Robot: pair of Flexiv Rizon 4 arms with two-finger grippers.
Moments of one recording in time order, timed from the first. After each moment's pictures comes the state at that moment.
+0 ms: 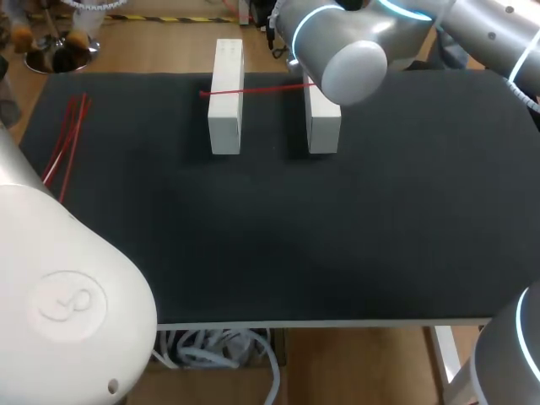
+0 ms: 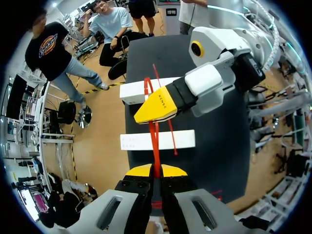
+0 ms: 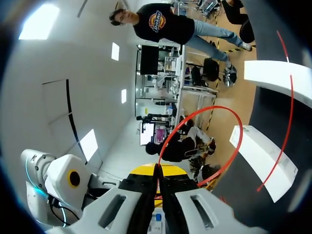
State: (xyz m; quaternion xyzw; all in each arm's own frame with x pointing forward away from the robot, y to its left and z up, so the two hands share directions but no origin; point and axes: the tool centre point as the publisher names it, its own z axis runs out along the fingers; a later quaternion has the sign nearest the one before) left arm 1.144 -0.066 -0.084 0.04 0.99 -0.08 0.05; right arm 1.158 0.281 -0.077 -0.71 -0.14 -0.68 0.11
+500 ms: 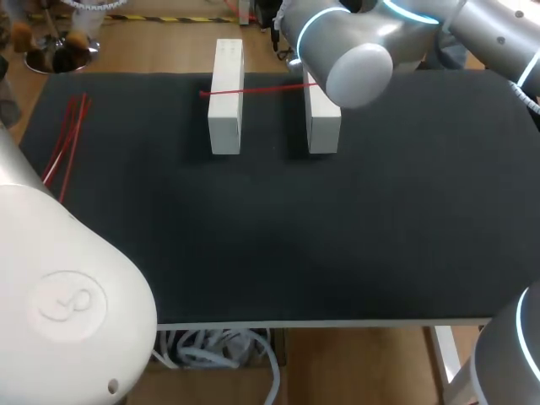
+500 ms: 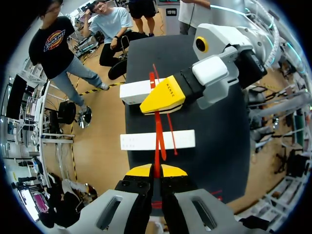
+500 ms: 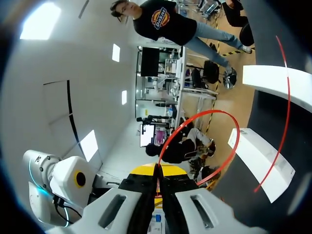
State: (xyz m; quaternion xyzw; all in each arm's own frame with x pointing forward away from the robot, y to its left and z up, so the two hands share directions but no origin) left arm 1.144 -0.066 -0.084 0.04 0.99 -0.08 0.05; right arm 1.150 0.272 -0.071 -0.71 -0.14 -0.69 0.11
